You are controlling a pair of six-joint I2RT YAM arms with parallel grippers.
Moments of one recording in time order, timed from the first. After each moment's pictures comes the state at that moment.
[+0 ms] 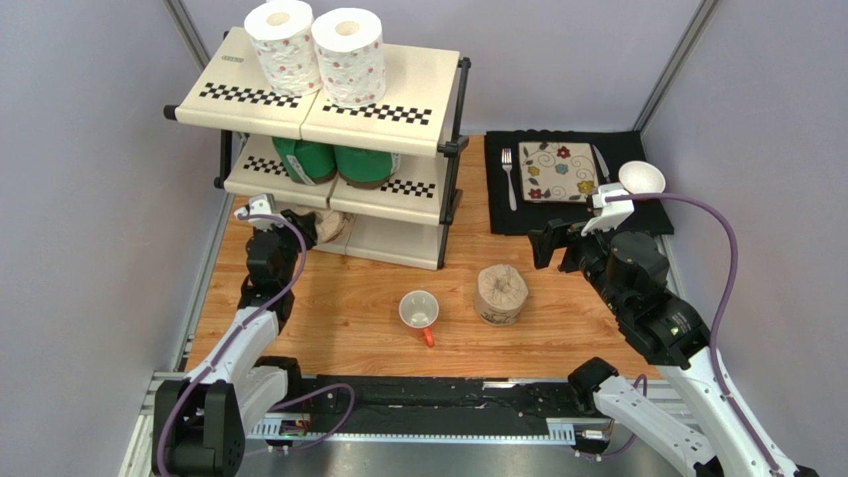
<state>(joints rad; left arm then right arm) -0.05 0.93 0.35 0.48 -0.06 -0.41 0.57 0.64 0.97 -0.58 0.24 0.18</state>
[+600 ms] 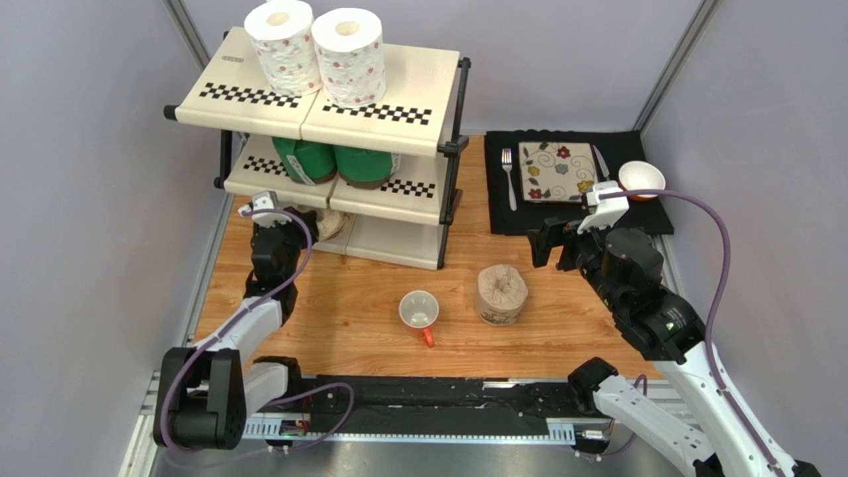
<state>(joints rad) -0.04 1.09 0.35 0.63 -0.06 -0.41 0.57 0.66 0.97 -0.58 0.26 0.16</state>
